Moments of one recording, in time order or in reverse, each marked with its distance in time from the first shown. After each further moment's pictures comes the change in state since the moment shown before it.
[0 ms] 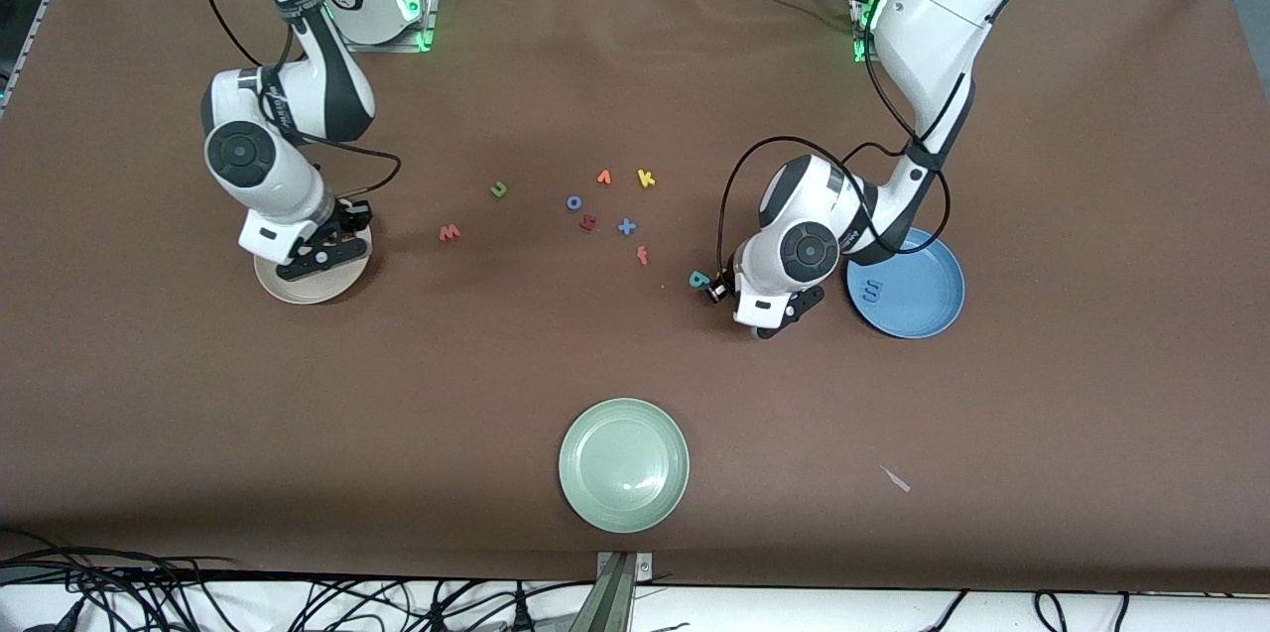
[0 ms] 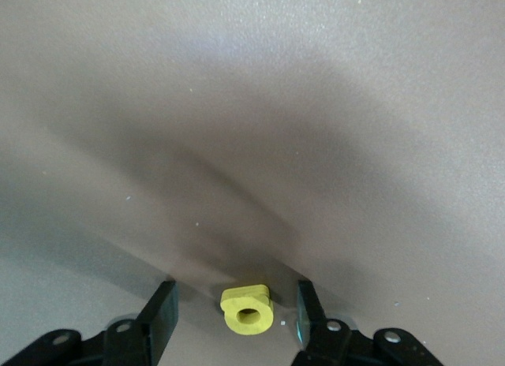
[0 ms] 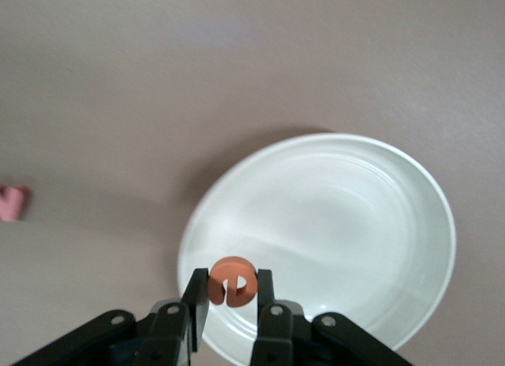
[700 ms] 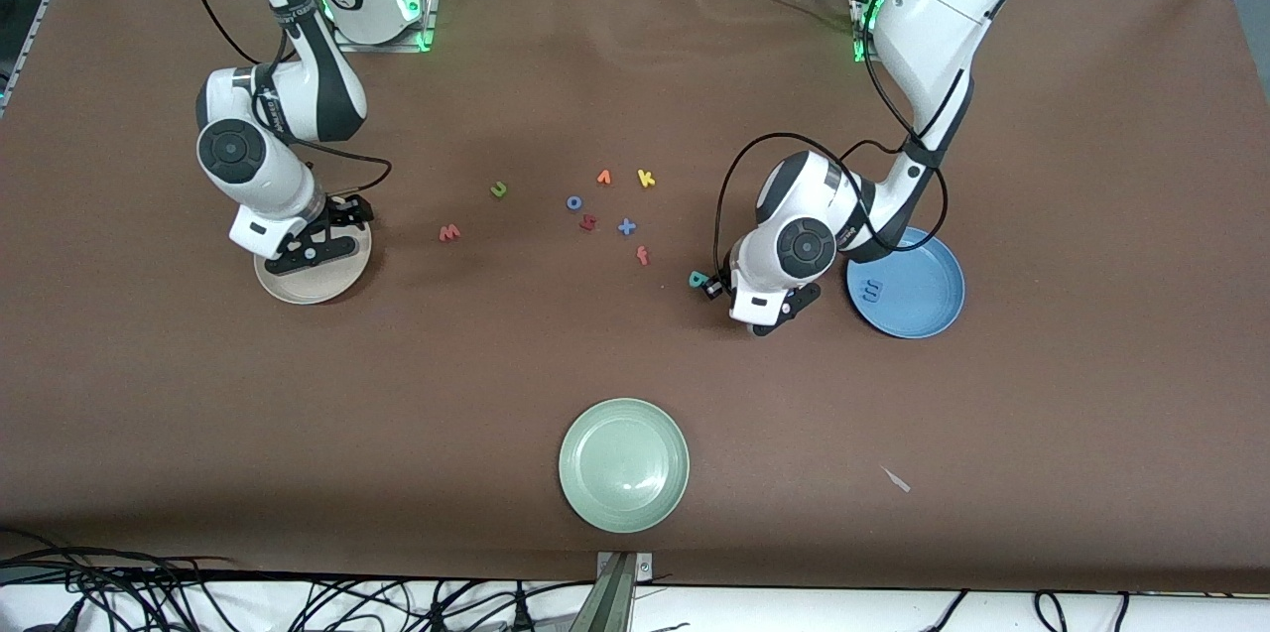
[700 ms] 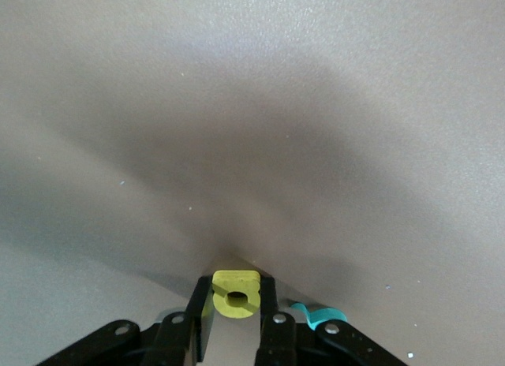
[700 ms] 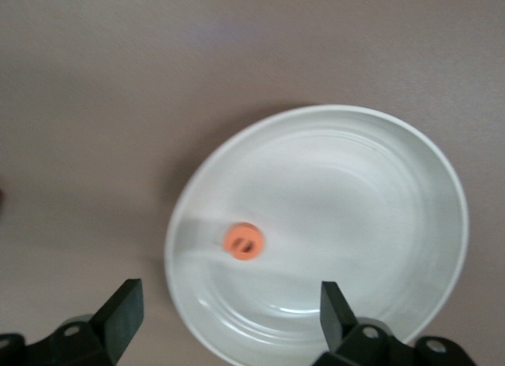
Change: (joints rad) left arm 0.000 -0.008 -0.008 -0.003 0.000 0.000 -0.003; right arm 0.003 -0.002 0.021 -0.034 0.002 0.036 0.116
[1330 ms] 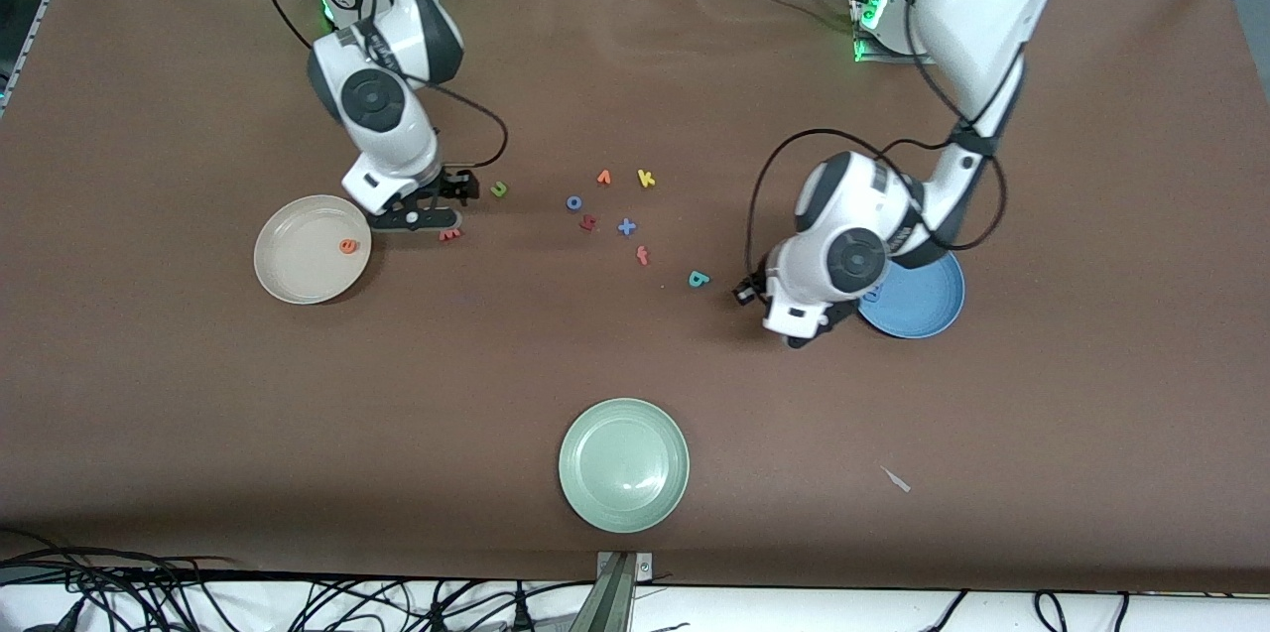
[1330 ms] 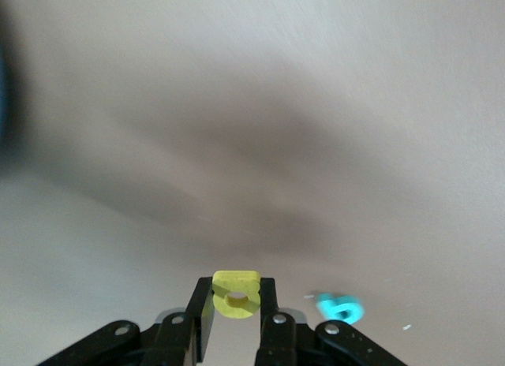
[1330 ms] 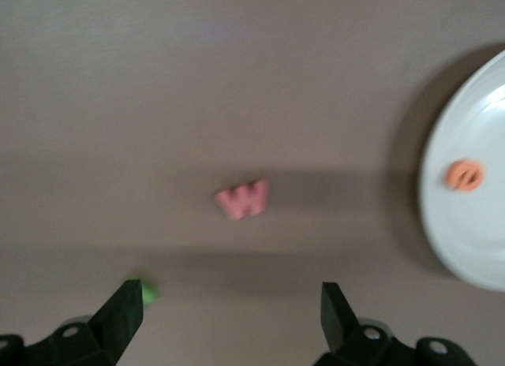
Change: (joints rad) left arm 0.109 -0.104 0.021 0.047 0.002 -0.232 0.189; right arm 0.012 -0.062 0.341 0.000 0.001 -0.077 0.599
